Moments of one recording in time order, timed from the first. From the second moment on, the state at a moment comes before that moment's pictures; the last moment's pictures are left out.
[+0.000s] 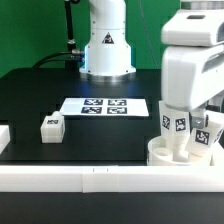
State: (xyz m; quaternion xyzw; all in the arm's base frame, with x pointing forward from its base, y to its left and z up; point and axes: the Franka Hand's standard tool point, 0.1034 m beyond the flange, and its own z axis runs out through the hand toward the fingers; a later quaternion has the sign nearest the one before) arm 0.632 0.118 0.084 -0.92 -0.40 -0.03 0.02
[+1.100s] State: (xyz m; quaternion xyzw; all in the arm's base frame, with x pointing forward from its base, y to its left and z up) arm 0.623 0.117 0.082 -0.96 0.29 -0.03 0.06
